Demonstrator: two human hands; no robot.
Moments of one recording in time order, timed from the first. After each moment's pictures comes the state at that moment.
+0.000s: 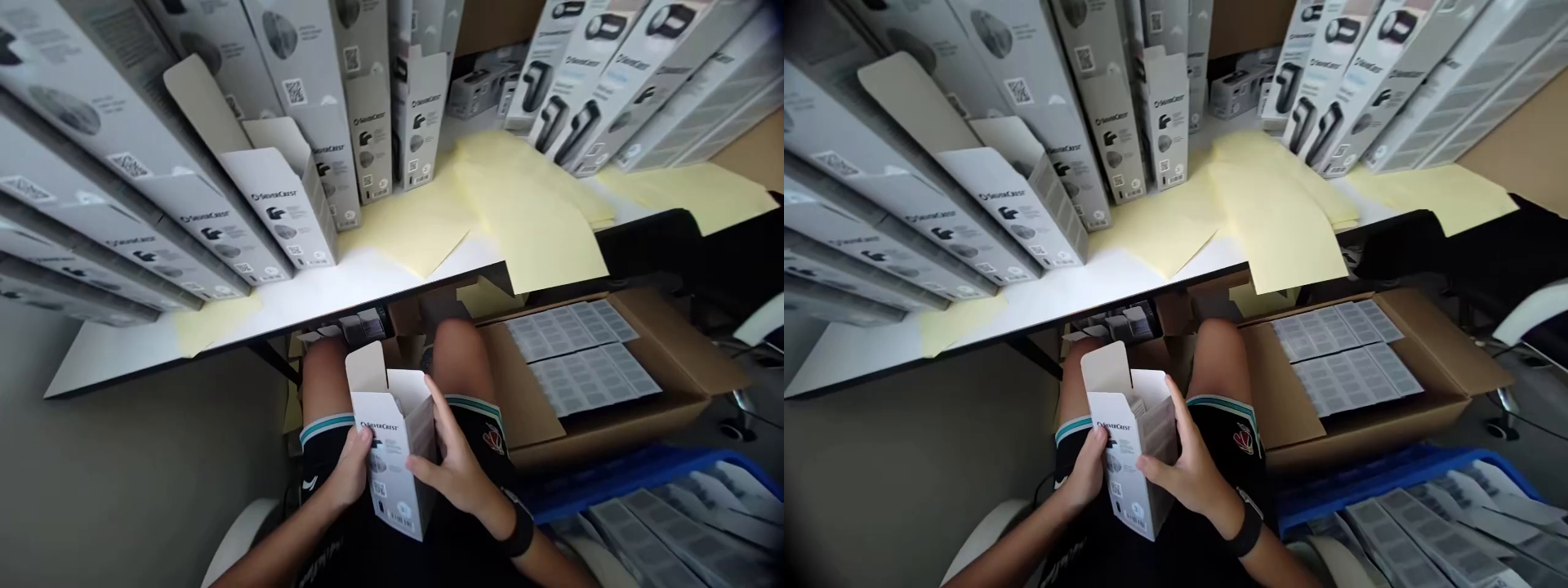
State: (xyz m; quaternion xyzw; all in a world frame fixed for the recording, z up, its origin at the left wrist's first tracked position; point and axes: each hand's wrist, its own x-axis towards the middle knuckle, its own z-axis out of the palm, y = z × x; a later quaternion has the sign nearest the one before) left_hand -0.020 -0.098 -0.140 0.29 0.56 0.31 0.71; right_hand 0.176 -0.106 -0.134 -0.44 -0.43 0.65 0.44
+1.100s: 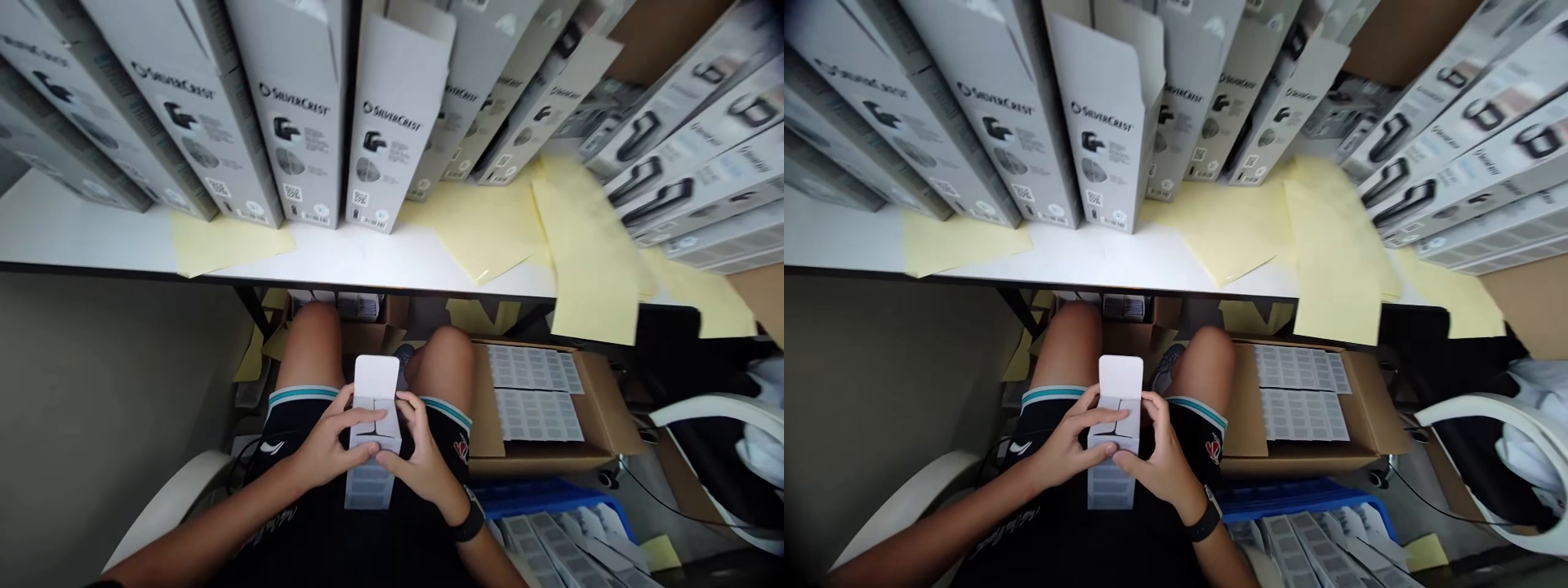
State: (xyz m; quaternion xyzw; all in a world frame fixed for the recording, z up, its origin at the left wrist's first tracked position) left_hand -0.047 -0.099 -0.154 0.59 0.48 0.32 0.56; right_hand 0.165 -0.104 -0.158 -0.48 -0.49 0.68 0.28
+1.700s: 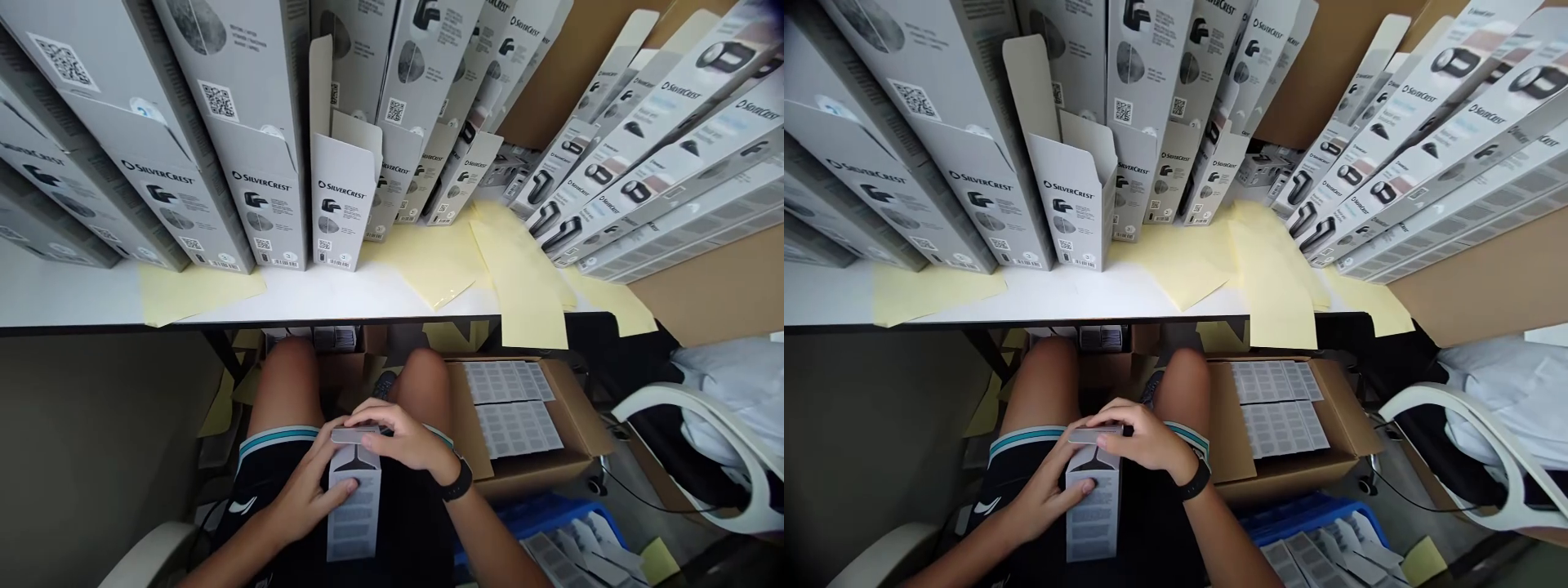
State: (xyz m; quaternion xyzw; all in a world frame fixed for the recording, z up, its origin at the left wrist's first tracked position) left_hand -0.052 -0.105 -0.165 0.63 0.46 0.28 0.56; right_hand 0.165 -0.010 -0.126 -0.34 -0.59 0.70 0.20
